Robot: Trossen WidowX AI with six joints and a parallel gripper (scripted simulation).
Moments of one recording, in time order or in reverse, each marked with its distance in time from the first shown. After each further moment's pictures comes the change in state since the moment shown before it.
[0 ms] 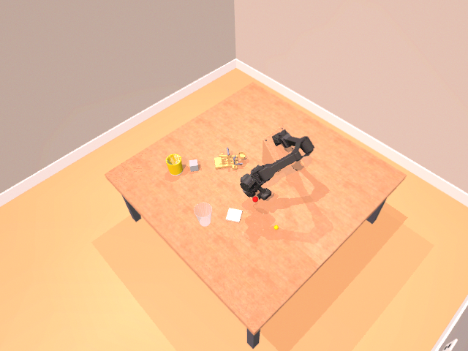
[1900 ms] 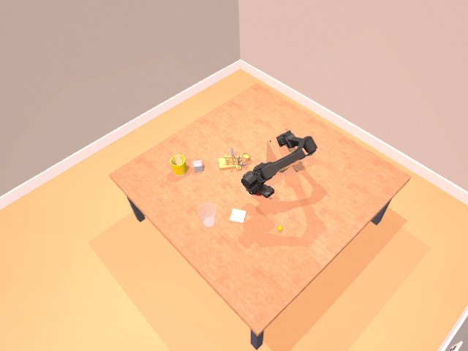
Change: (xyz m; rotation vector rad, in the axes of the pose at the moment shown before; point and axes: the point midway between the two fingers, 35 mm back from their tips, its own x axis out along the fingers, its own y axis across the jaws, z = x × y) arm -0.034 -0.003 0.009 0.017 0.007 -0.010
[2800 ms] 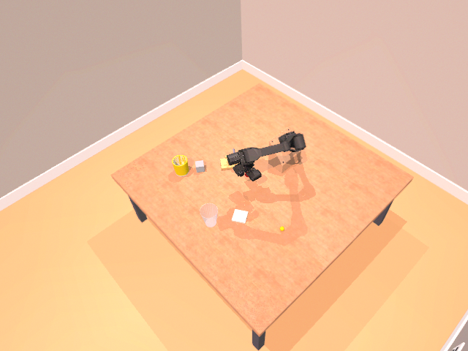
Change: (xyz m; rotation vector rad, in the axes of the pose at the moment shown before) arm -0.042 -0.116 -0.017 0.170 0.068 -0.061
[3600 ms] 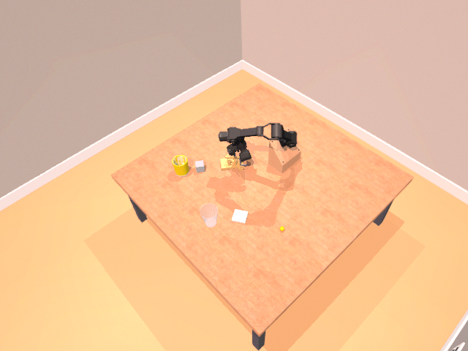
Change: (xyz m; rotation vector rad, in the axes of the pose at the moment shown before) arm 0.036 -0.151 -0.074 0.329 0.208 0.070
